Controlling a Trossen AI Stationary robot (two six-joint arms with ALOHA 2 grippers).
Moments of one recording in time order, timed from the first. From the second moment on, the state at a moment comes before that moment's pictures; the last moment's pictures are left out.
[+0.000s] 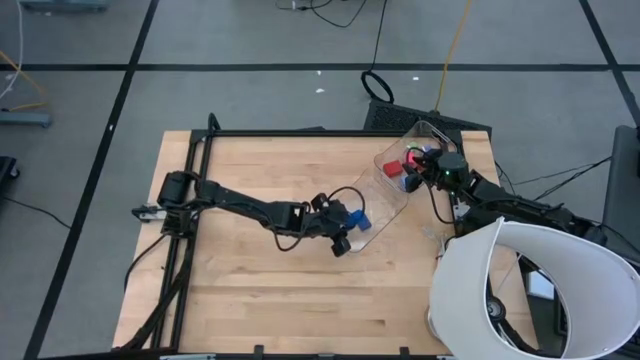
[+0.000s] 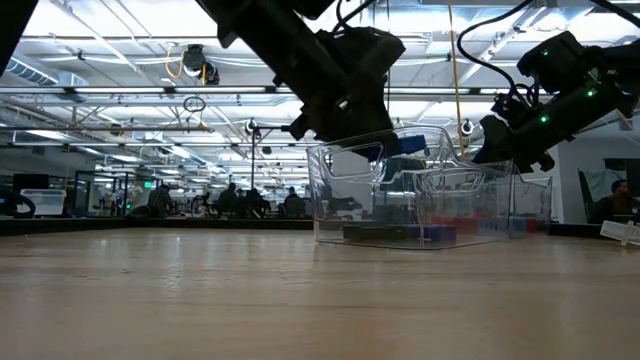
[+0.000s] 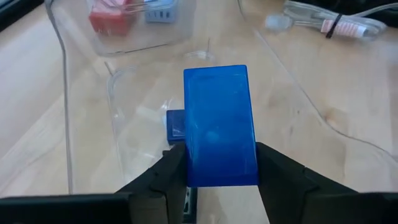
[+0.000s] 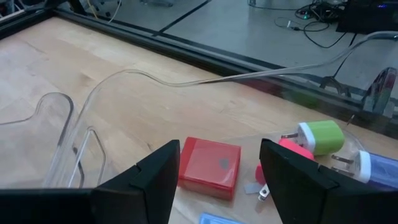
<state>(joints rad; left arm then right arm) -0.12 1.94 1.32 -0.07 -0.35 -0.37 -0.70 0.70 0.21 0.05 0.13 0.22</state>
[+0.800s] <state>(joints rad) -0.11 1.94 1.32 -0.07 -0.34 -0.37 -0.70 0.70 0.21 0.05 0.12 0.22</state>
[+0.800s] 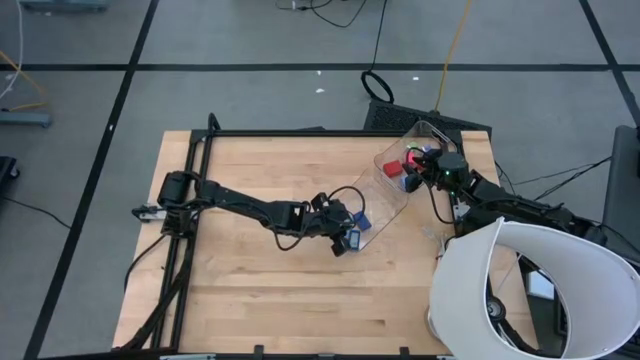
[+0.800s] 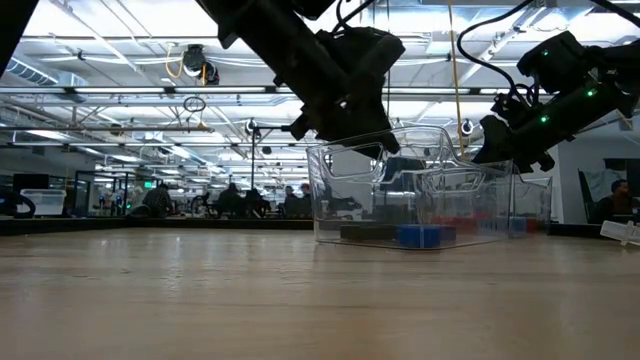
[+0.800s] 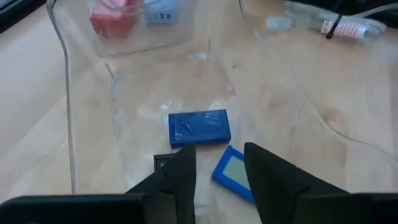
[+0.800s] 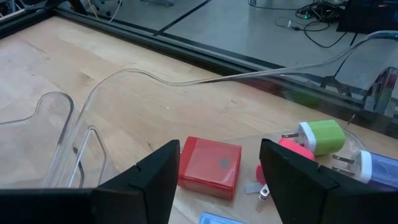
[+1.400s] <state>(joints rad) -0.11 1.76 1.32 -0.19 0.16 -0.40 -0.70 0.70 0.21 0.05 0.13 0.22</state>
